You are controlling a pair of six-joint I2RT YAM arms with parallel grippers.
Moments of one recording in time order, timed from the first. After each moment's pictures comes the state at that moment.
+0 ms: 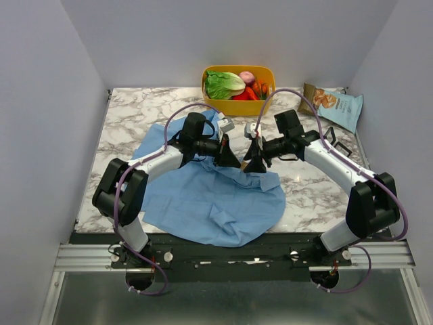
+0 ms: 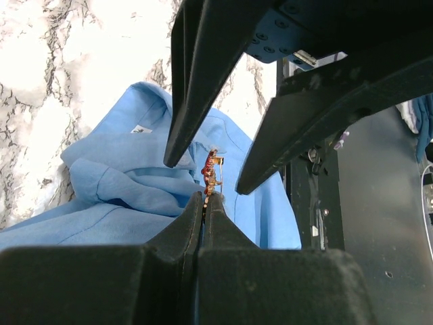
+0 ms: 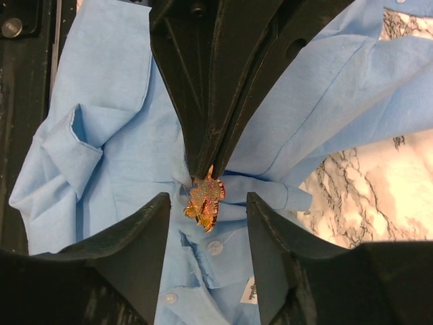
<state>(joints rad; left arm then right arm) -0.52 1.70 1.07 0.13 1.06 -0.16 0.41 1.54 1.14 -0.53 -0.93 -0.74</state>
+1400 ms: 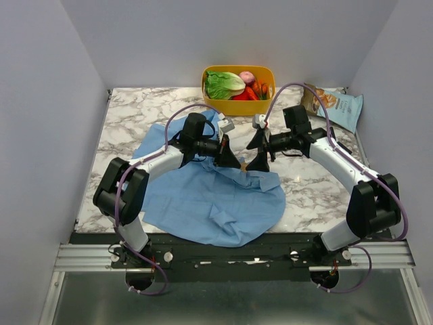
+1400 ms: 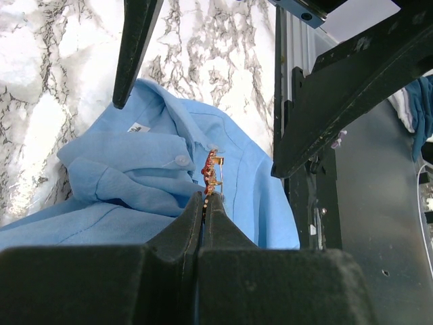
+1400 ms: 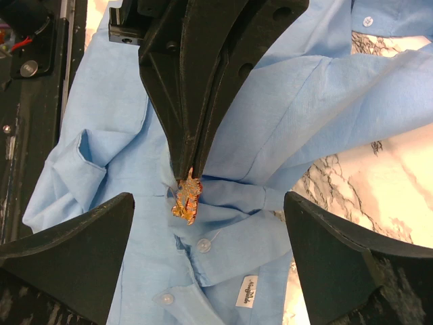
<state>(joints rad) -0.52 1.71 1.07 0.13 1.07 -0.16 0.34 1.53 1.16 -0.47 -1.03 -0.66</state>
